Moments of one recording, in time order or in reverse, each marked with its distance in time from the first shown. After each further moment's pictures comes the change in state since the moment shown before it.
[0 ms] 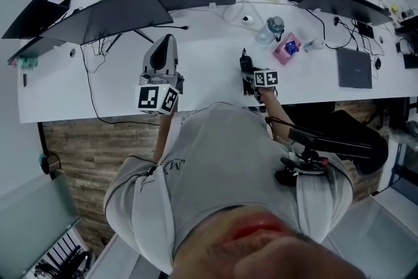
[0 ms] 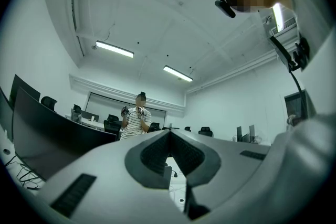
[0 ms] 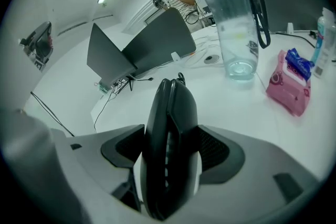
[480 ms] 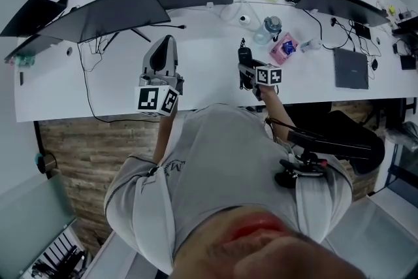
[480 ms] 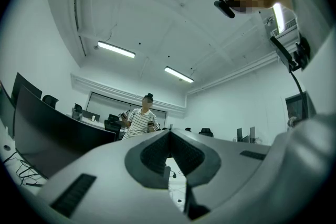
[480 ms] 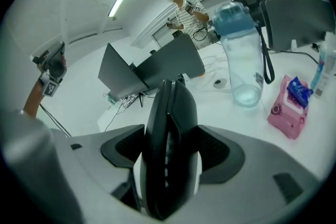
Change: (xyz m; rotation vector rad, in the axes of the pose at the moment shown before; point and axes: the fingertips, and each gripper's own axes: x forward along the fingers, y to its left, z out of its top) left arm -0.005 -0.007 -0.002 -0.019 -0.009 0.010; right arm -0.044 0.035 0.059 -0.027 -0.148 0.062
